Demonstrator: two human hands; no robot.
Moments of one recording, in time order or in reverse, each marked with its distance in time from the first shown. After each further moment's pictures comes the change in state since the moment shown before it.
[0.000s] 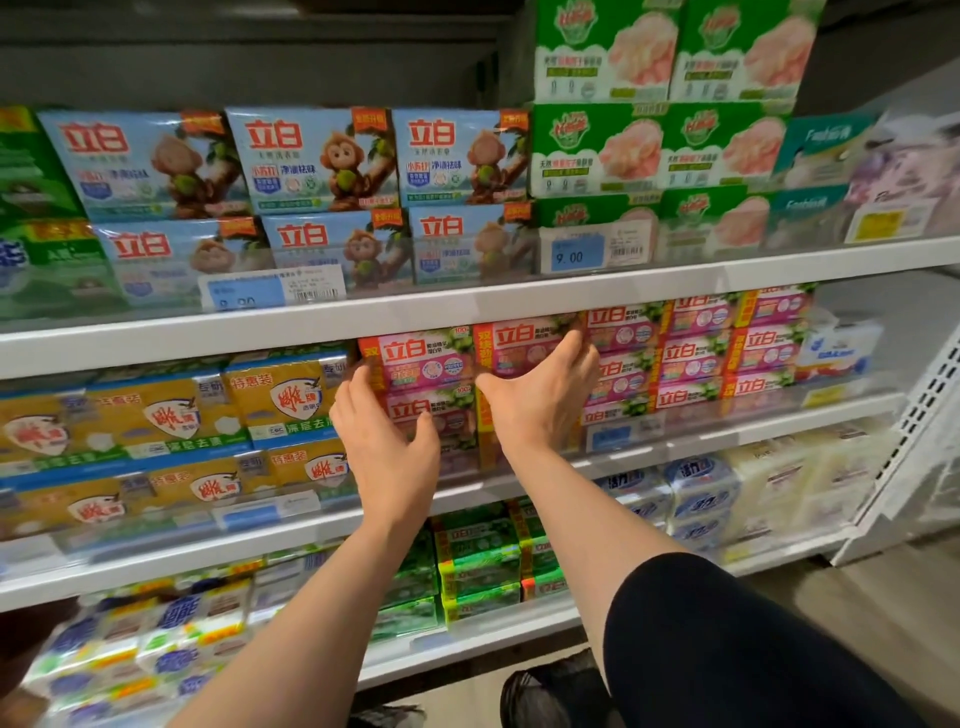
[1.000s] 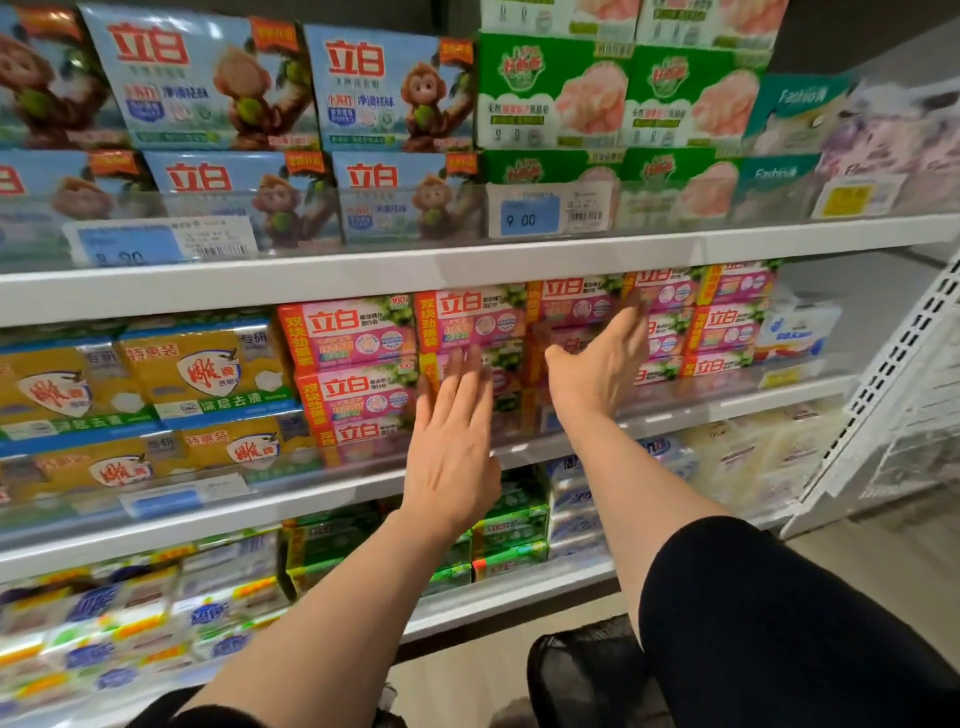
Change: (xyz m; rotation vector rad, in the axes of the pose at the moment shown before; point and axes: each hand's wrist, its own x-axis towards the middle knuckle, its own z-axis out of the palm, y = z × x) left_hand -0.041 0.008 0.080 0.634 -0.516 0.560; right_hand 0.075 0.074 -0.035 -0.135 0.082 0.014
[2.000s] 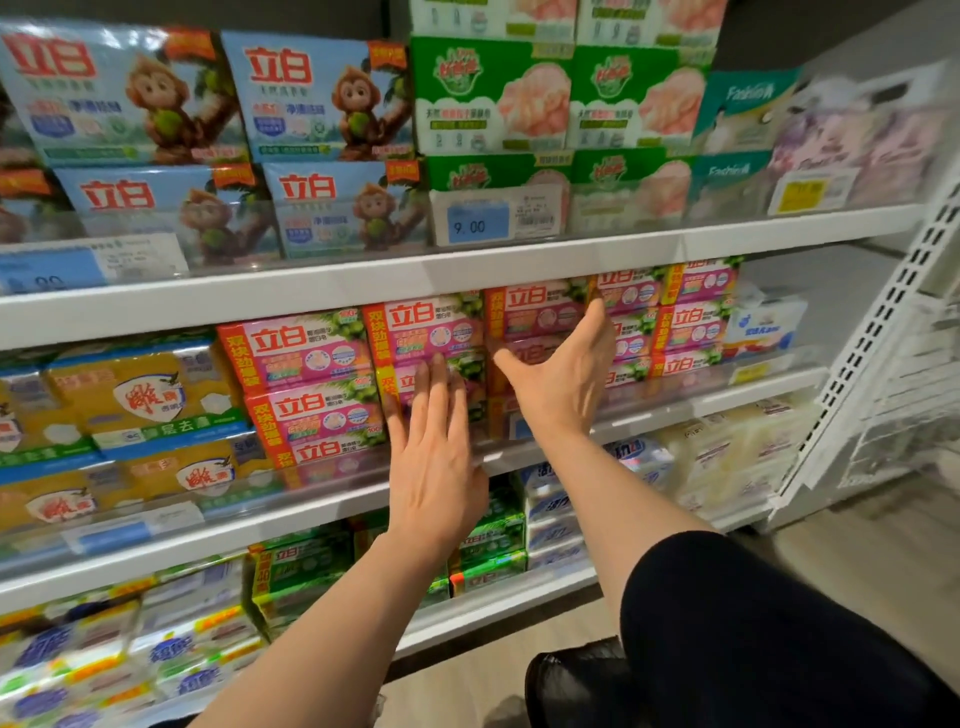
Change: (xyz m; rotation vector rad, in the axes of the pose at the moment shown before) left_hand 0.005 0.021 0.010 -0.028 -0.040 -0.100; right_hand -0.004 0.007 -0.014 0.046 -0.053 -0.148
